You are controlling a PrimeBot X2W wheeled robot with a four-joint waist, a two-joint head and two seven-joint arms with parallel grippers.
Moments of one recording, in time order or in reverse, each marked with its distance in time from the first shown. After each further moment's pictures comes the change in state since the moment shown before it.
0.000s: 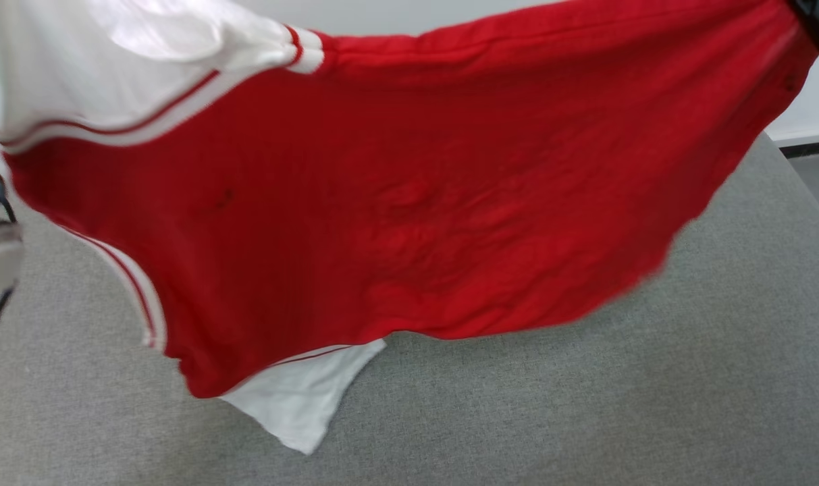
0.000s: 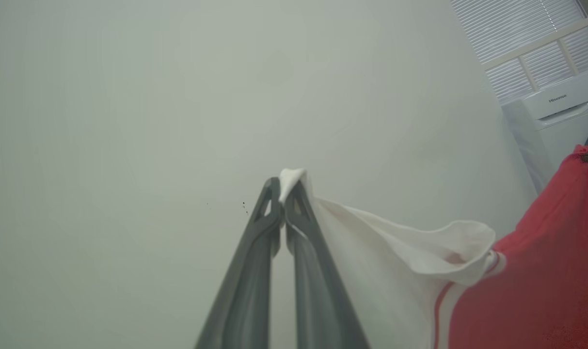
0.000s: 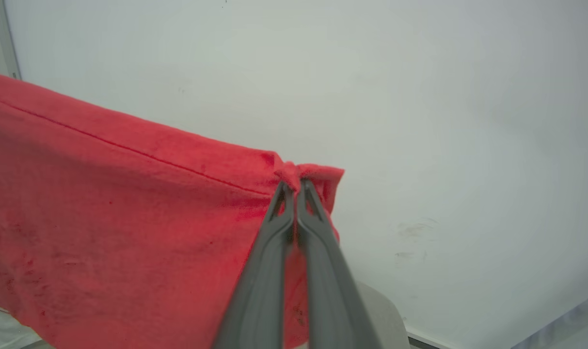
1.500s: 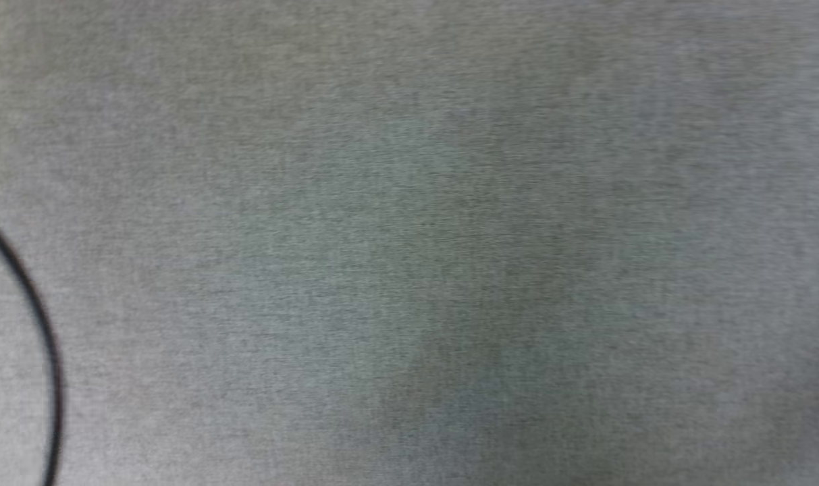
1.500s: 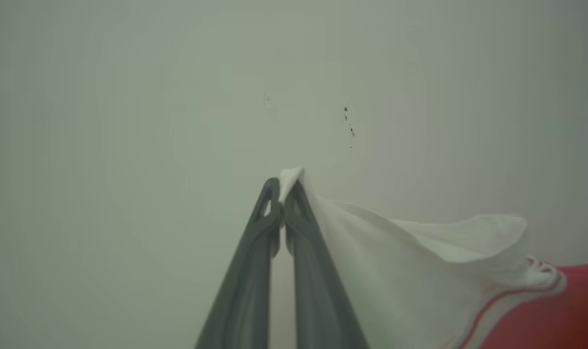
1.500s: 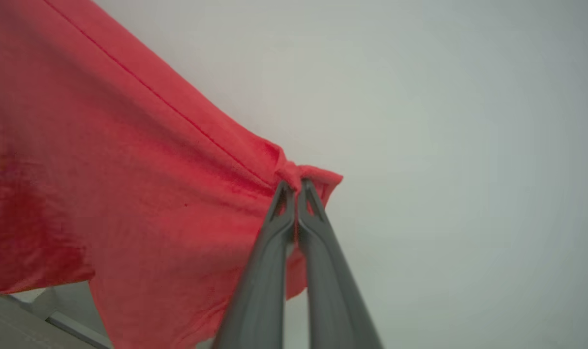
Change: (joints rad) left arm -1.475 -0.378 -0.271 1.255 0.219 -0.247 -0.331; right arm -0.973 0.137 0.151 0.817 -0.404 0.000 -0.555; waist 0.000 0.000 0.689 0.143
